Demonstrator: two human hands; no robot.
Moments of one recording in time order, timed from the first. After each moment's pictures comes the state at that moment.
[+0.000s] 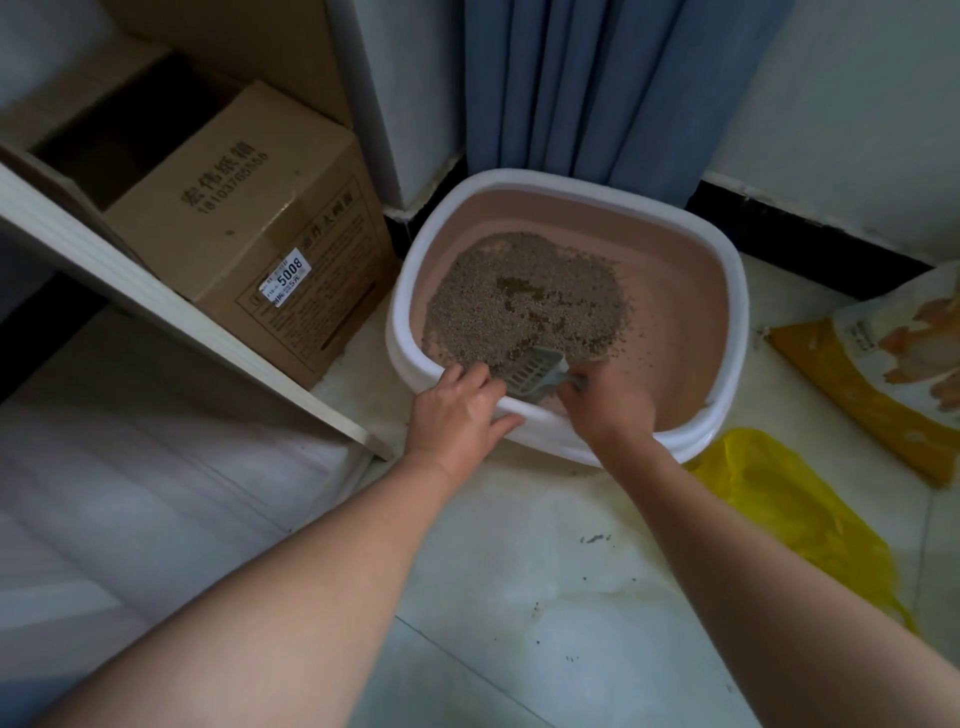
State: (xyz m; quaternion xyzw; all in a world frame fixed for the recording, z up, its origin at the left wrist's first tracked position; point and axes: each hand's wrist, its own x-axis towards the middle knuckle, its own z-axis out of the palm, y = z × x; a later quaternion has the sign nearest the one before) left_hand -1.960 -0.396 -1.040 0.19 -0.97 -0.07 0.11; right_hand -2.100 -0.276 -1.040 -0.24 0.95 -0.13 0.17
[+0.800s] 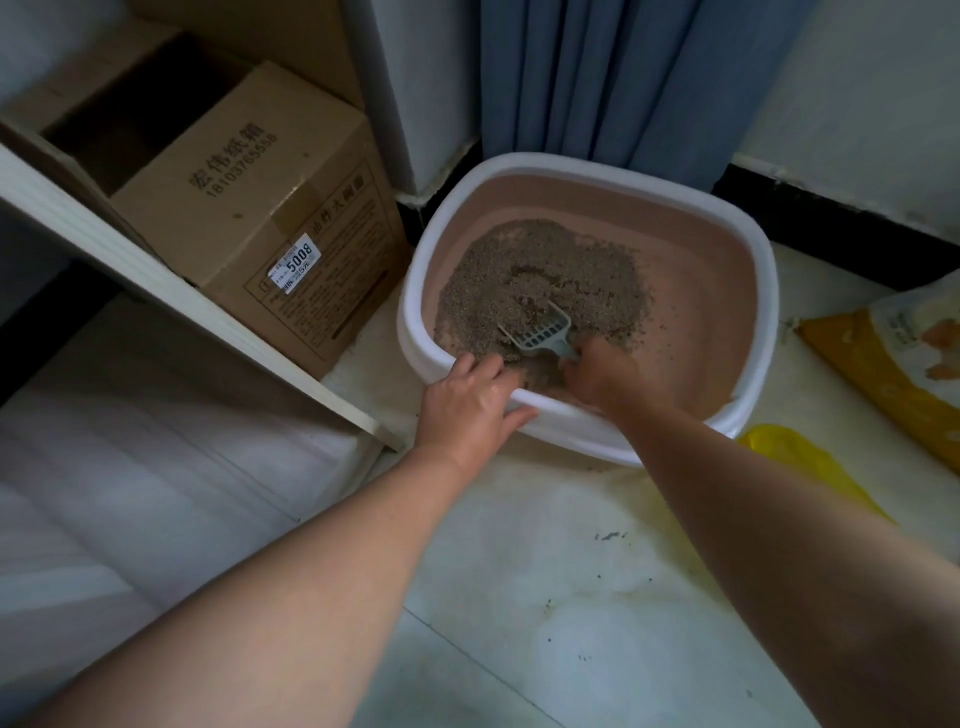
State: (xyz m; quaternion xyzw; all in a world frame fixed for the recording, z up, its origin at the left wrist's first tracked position) left_hand -1.960 -0.394 -1.039 0.19 -0.97 -0.08 0.12; right_hand -2.136 -0.310 -1.082 -0.26 0.92 -0.13 0.27
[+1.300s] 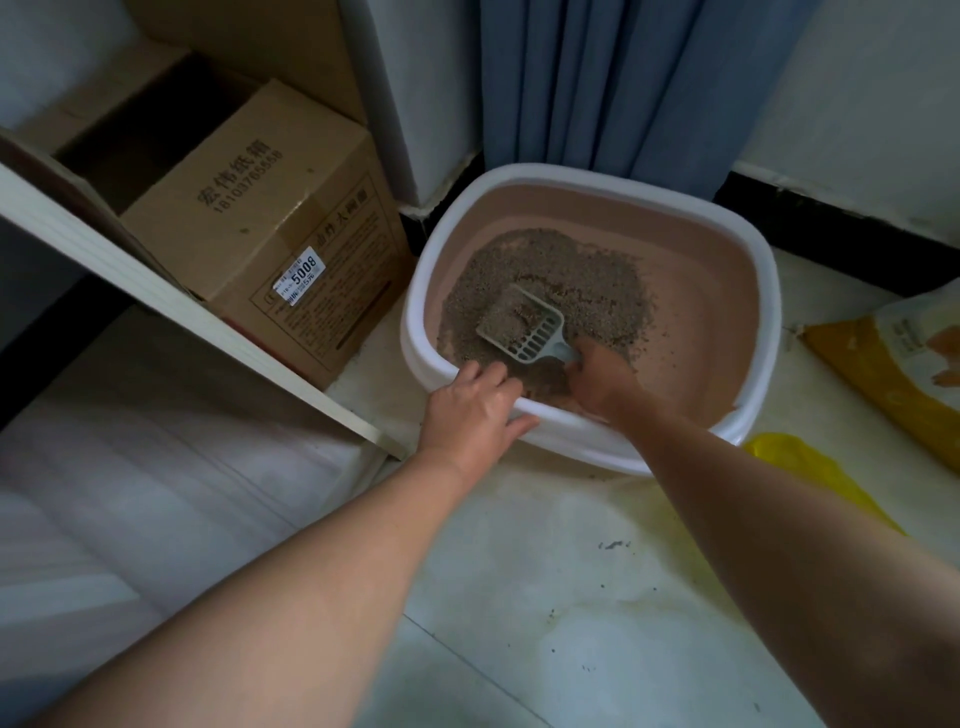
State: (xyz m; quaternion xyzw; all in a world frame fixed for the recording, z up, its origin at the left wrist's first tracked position) left_hand -1.963 -0.395 -1.035 0.18 -0.98 -0.06 0.09; right_hand -2.136 -0.311 -1.083 -0.27 0.90 -0.18 0.28
